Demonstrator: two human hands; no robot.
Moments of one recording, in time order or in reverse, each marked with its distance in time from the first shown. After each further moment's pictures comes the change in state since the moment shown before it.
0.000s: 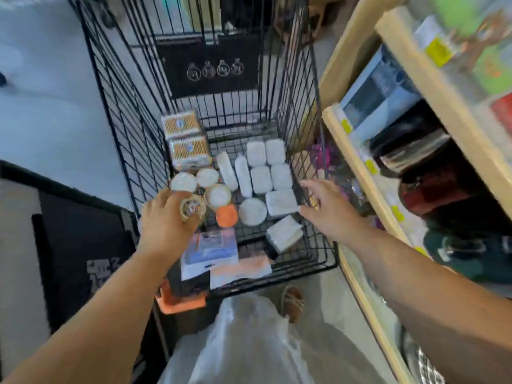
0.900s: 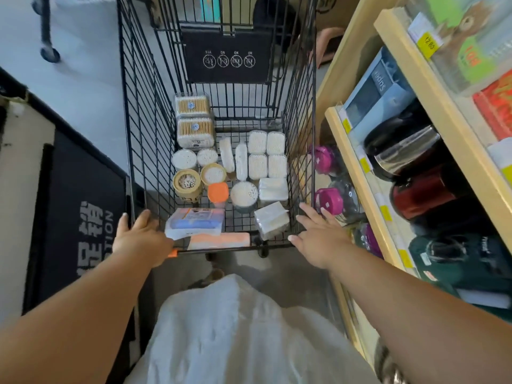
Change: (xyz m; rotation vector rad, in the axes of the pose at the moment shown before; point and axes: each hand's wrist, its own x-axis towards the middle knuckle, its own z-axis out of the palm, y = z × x) left_hand -0.110 -0.018 0.081 0.752 -0.437 -0.222; right_hand -0.076 0.091 0.026 -0.916 -0.340 -0.155
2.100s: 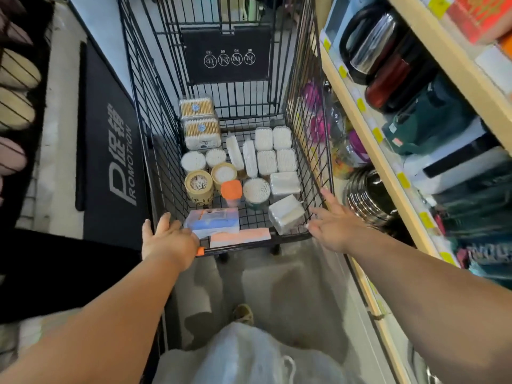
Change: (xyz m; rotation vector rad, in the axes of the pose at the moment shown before) left_hand -0.266 0.066 0.294 -0.086 0.148 0.051; right_hand -0.257 -0.076 0.271 0.122 0.012 0.058
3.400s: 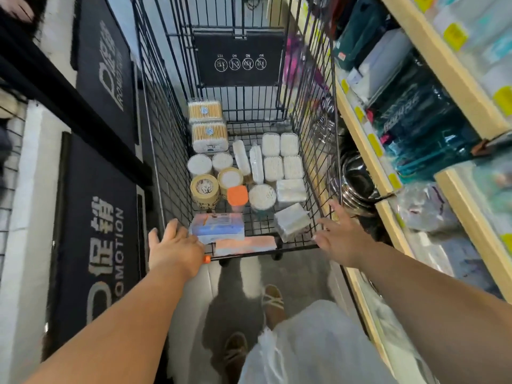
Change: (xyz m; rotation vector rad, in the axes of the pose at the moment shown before) left_hand -0.337 0.147 0.265 -0.041 0.044 0.036; right_hand -0.333 0.064 0.305 -0.032 -0.017 -0.012
